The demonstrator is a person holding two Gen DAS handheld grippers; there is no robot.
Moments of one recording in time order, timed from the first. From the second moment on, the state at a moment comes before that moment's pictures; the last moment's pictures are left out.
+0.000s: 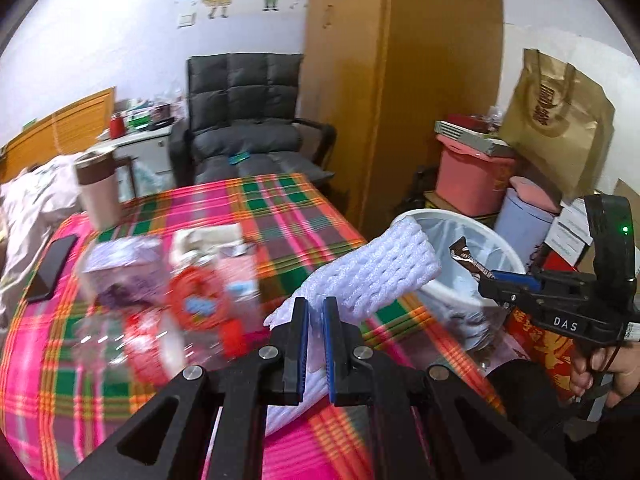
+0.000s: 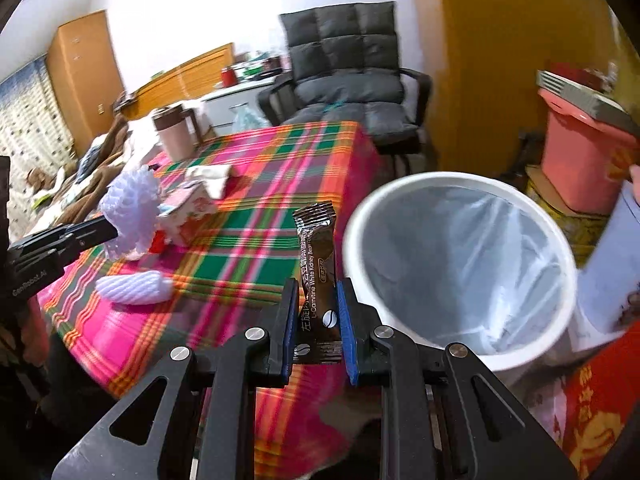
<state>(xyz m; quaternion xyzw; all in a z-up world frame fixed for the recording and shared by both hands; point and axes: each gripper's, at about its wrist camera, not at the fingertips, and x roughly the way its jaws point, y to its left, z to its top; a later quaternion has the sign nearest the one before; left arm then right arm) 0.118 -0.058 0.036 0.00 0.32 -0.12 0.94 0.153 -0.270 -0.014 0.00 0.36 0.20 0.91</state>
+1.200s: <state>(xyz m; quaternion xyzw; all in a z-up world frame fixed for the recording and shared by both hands) 0.234 -0.216 -0.005 0.04 0.36 -0.24 0.90 0.185 -0.339 -0.032 0.02 0.40 0.11 0.91</state>
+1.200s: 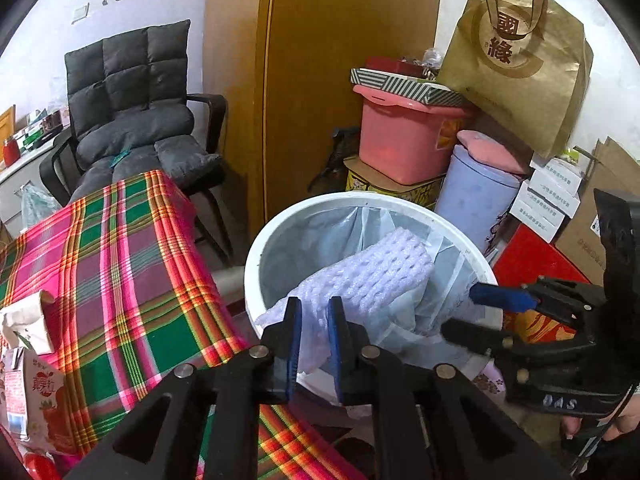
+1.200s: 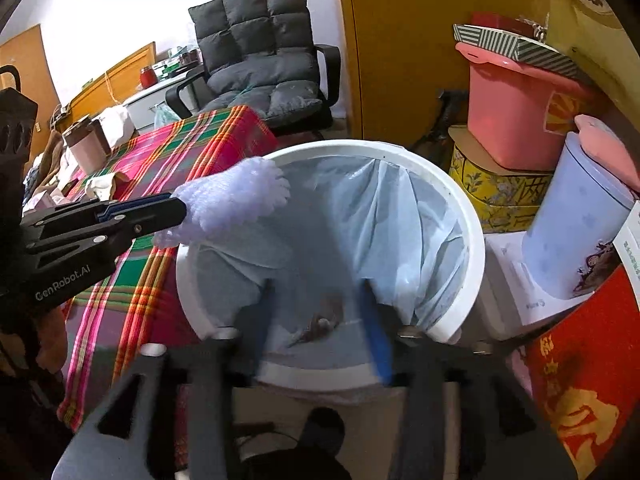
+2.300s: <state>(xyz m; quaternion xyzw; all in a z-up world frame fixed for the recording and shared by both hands) 0.145 -0.118 0.024 -0.04 0.33 -0.18 0.93 0.143 -0.286 -0.005 0.04 0.35 0.18 0.92</state>
